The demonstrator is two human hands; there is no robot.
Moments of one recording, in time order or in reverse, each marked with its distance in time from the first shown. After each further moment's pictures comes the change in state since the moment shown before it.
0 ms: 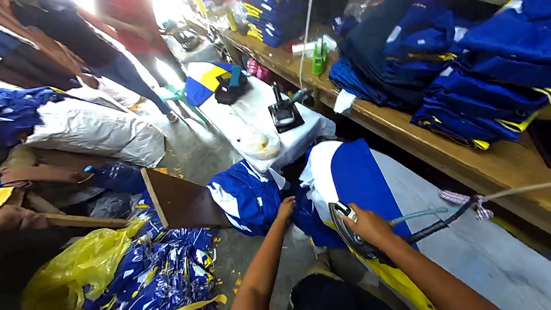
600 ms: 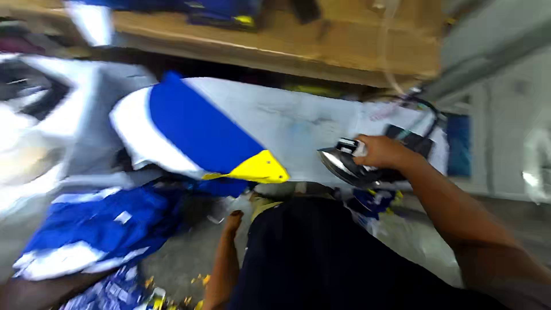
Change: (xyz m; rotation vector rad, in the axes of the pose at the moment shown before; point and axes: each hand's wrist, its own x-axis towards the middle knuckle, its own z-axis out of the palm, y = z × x) left_hand -0.148 -0.201 0.151 0.768 -0.361 -0.250; right_hand -0.304 0.330 0.038 0.252 0.195 0.445
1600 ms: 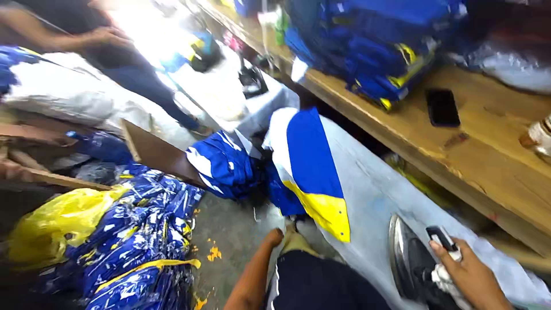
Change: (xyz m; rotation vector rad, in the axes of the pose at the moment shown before) left_hand -0.043 -0.017 0.001 0.019 0.097 0.008; right_hand 0.018 -0.010 0.007 0.228 0.279 -0.241
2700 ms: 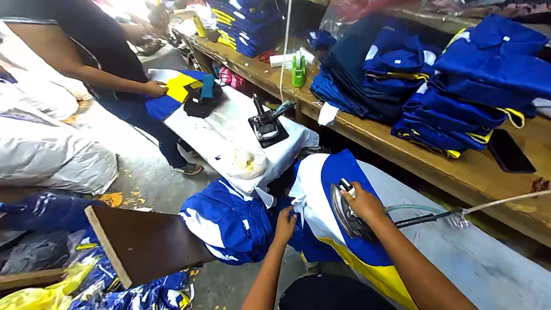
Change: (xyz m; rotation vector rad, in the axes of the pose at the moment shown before) left_hand 0.100 0.071 -0.303 -0.268 0.361 0.586; right_hand 0.223 -0.394 0.221 -0.289 -0.215 0.020
